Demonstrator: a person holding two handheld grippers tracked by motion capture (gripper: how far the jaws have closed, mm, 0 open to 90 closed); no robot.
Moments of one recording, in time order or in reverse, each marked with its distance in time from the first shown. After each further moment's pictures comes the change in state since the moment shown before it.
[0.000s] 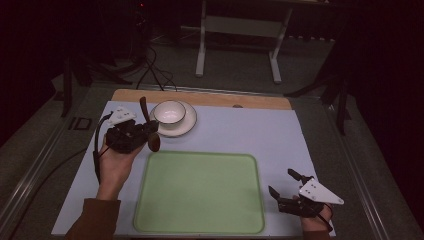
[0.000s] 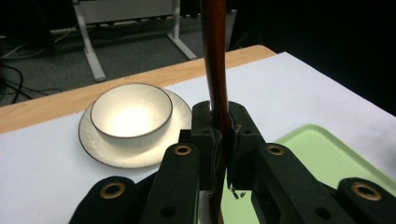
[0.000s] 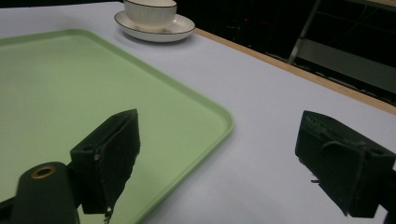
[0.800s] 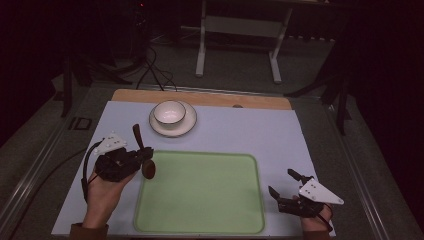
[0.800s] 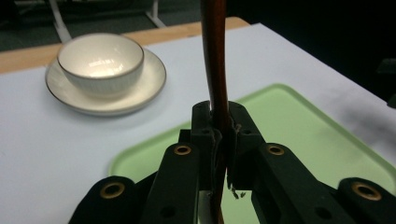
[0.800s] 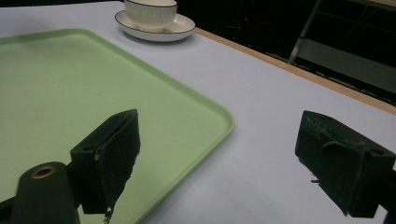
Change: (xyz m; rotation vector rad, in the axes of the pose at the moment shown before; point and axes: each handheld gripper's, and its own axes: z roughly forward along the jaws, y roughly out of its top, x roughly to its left) left arm -0.015 -0.053 -0.030 0.073 -0.085 -0.030; right arm 0.000 0.000 0.000 0.001 0.002 -0.005
